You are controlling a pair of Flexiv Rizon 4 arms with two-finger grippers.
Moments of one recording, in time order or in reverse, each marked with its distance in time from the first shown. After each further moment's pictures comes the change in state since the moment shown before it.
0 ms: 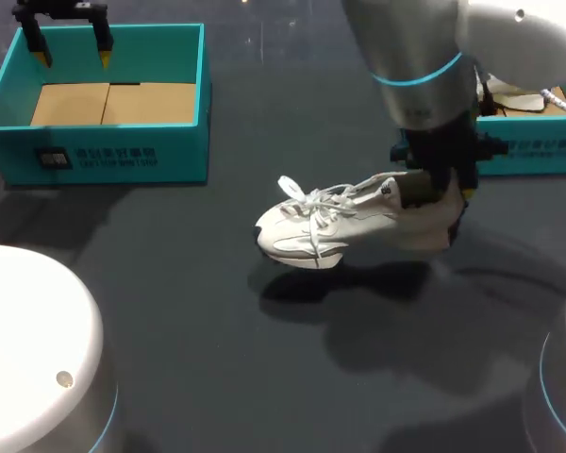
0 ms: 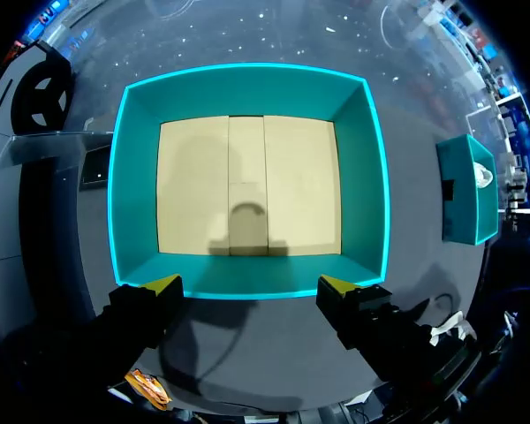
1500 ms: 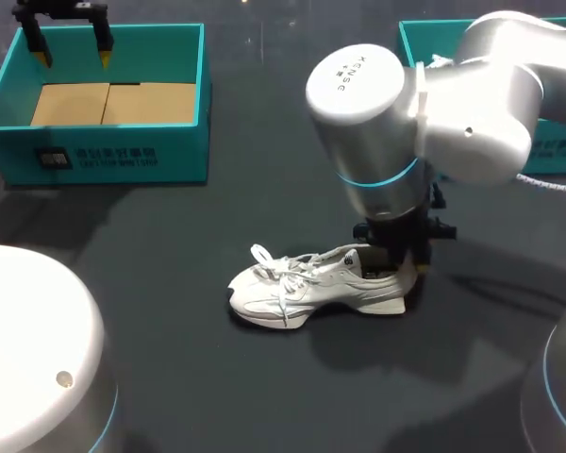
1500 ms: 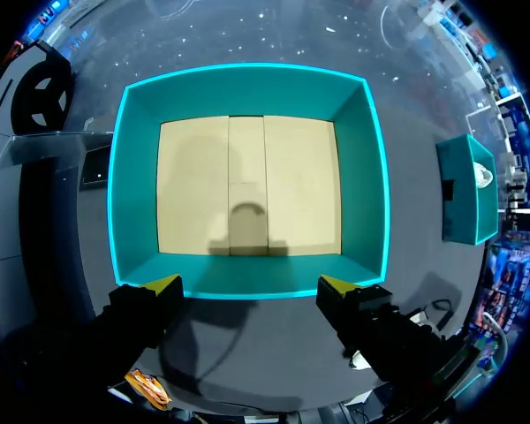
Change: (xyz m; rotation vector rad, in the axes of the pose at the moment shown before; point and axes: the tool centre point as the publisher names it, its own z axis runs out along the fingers) left arm 0.000 0.000 0.000 0.000 0.000 0.000; right arm 0.068 -0.063 0.095 0.068 0.056 -0.030
